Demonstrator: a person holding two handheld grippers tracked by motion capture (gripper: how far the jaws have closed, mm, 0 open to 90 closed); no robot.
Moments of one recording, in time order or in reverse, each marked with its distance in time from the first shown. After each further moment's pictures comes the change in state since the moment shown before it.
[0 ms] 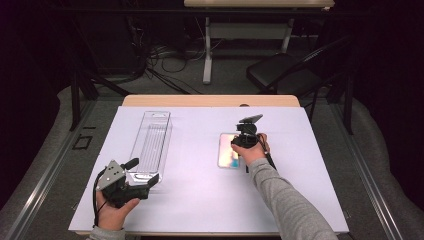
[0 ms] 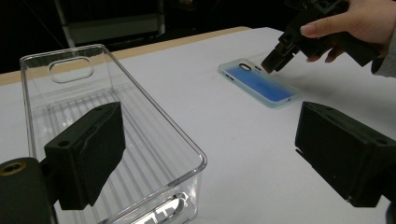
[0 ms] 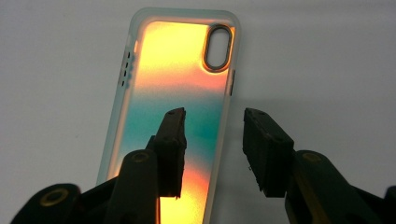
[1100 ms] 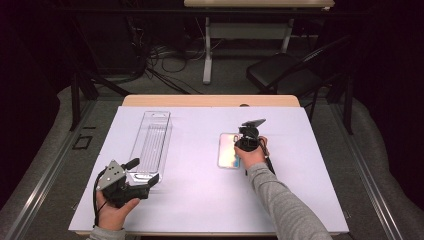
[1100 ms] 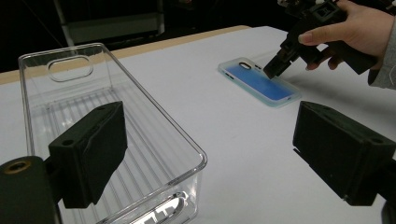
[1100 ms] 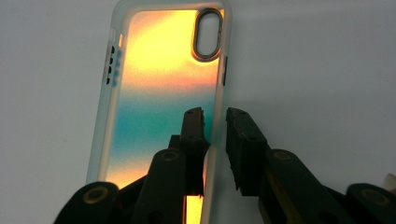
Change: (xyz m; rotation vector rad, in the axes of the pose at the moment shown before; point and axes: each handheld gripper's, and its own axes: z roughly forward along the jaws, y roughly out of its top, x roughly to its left) left arm 0.000 -0.001 0.001 0.002 -0.001 0.000; right arm -0.008 -0.008 0.011 0.010 0.022 0.064
